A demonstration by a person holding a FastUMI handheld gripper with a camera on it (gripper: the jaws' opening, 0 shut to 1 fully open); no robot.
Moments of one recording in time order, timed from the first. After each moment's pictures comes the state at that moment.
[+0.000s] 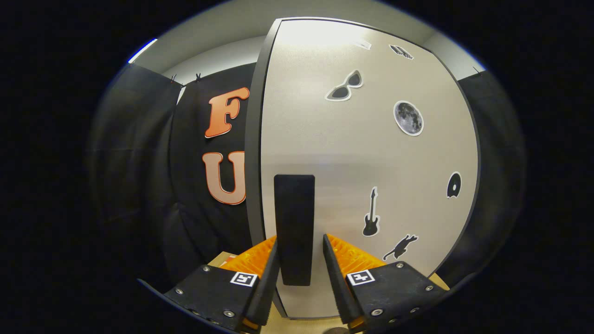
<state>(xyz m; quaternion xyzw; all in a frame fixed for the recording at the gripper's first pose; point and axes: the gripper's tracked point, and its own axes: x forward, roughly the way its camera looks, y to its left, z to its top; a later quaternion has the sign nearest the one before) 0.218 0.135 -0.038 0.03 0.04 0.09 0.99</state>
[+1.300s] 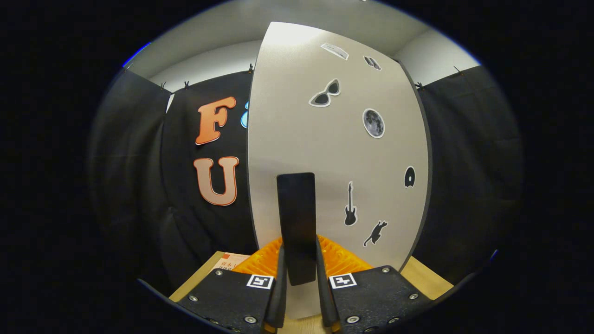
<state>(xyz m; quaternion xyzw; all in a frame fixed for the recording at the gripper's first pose) 0.164 0.103 -0.035 0.05 0.04 0.03 1.00</state>
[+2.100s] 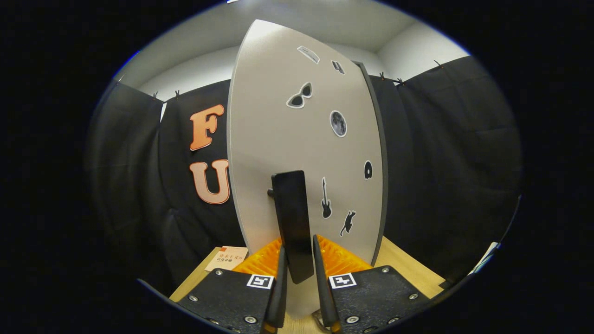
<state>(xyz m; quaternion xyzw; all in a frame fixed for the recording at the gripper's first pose) 0.124 0.057 -0.042 0.07 0.04 0.02 1.00</state>
